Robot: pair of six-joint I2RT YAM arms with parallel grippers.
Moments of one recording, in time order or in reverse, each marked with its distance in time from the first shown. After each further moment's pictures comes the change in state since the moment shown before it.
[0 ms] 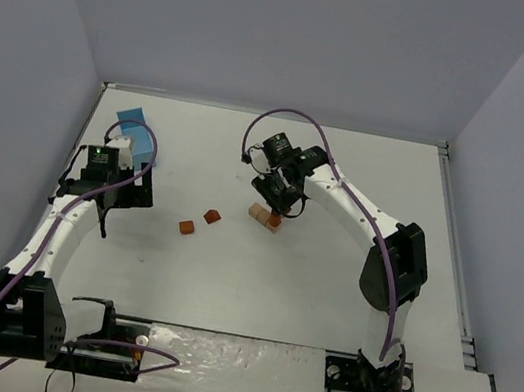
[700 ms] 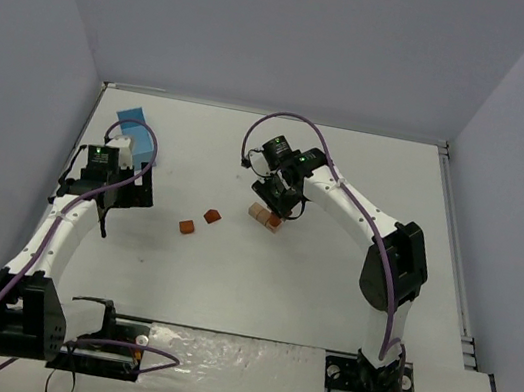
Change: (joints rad) left arm 0.000 0.000 0.000 0.000 0.001 0.000; right arm 0.000 0.000 -0.029 0.000 -0.009 -0.024
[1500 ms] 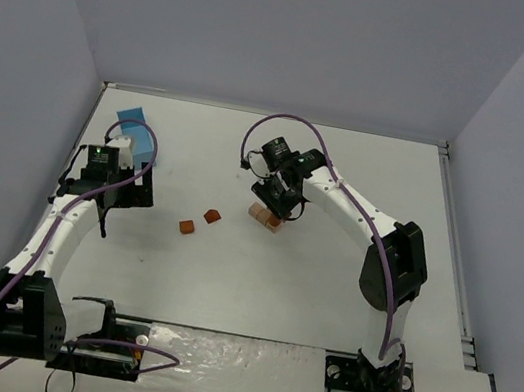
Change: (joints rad) left arm 0.000 0.000 0.000 0.000 0.007 0.000; right arm 0.004 0.000 -0.011 0.005 -0.003 -0.004
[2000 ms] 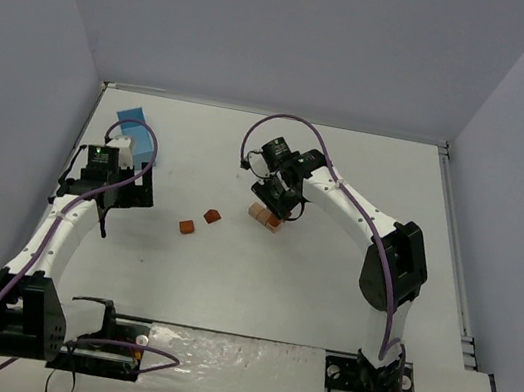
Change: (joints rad) left arm 0.000 0.000 0.000 0.000 0.000 0.000; right arm 0.000 0.000 -0.002 0.003 -0.001 0.000
